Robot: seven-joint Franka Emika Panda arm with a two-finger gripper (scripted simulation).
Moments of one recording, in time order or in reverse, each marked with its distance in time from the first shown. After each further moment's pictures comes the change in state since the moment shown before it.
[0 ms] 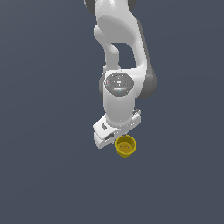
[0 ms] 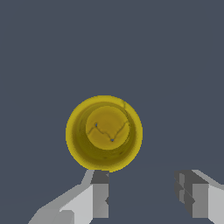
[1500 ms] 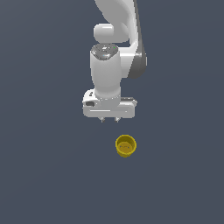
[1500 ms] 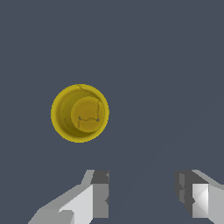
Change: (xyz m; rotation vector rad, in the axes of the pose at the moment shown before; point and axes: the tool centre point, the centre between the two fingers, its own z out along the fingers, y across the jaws) arm -0.070 -0.002 -0.044 -0.028 0.062 0.636
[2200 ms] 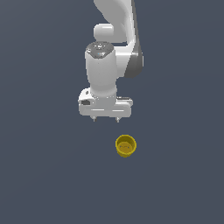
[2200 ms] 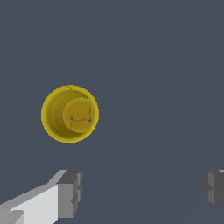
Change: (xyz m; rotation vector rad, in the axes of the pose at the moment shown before) arm 0.000 0.016 -0.004 -0.016 0.001 0.012
